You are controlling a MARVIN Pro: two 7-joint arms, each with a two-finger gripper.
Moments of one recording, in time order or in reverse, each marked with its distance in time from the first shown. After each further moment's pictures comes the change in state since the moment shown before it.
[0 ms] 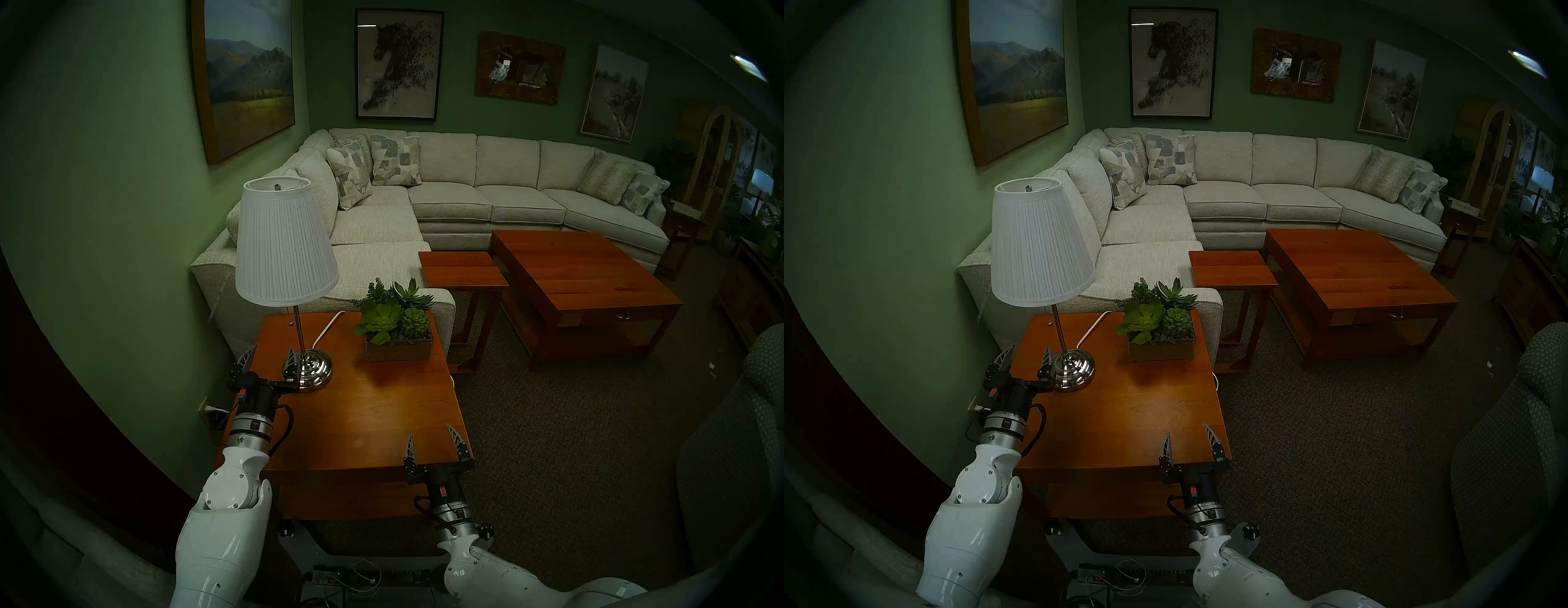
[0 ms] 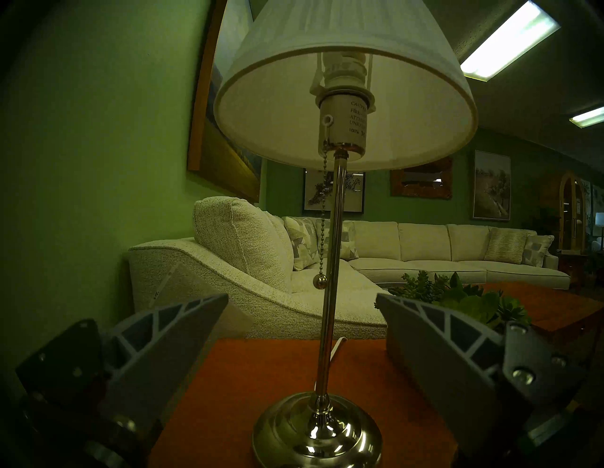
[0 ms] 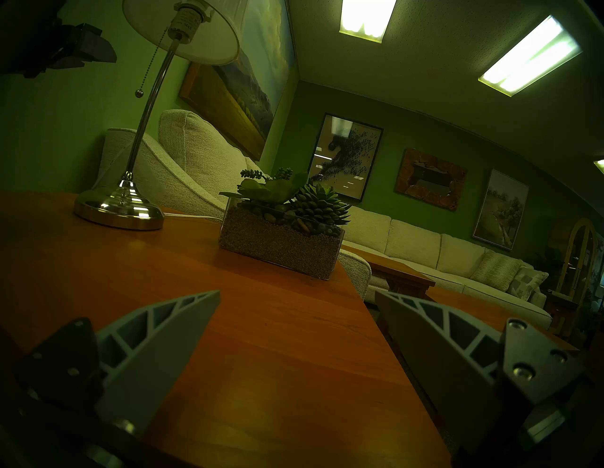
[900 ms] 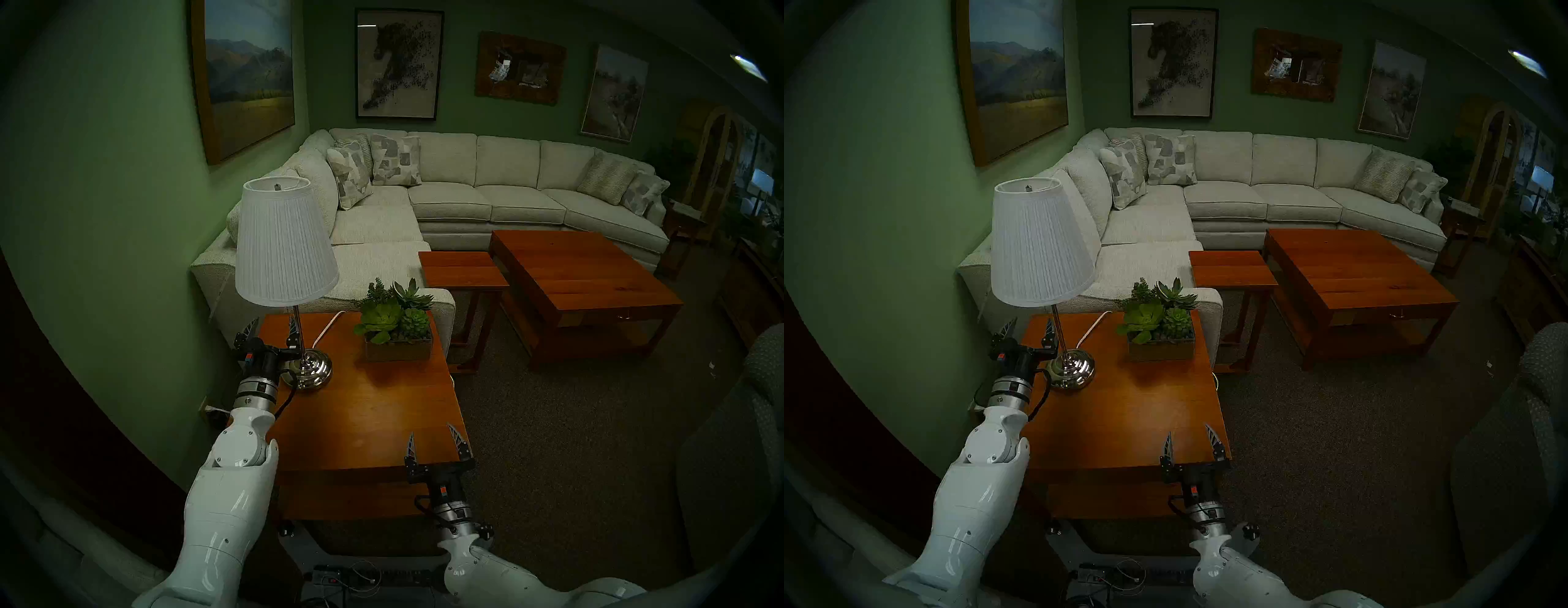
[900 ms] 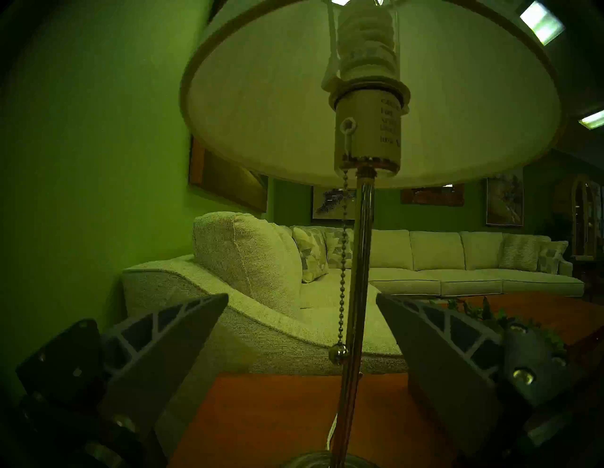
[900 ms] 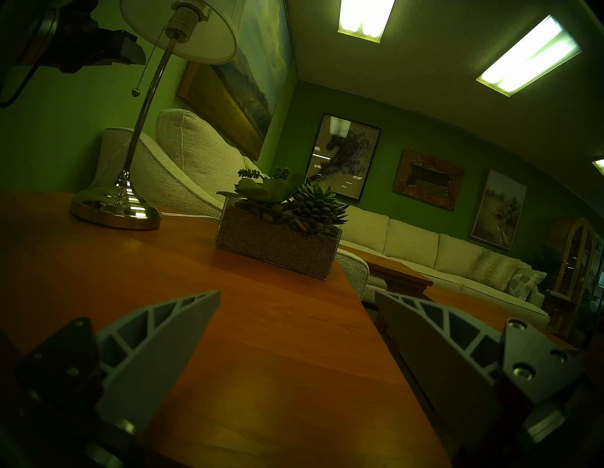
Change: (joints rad) left arm -0.183 0.005 0.026 0.122 0.040 0.030 0.060; right arm 0.000 -0.003 0.012 0.002 -0.007 0.000 0.000
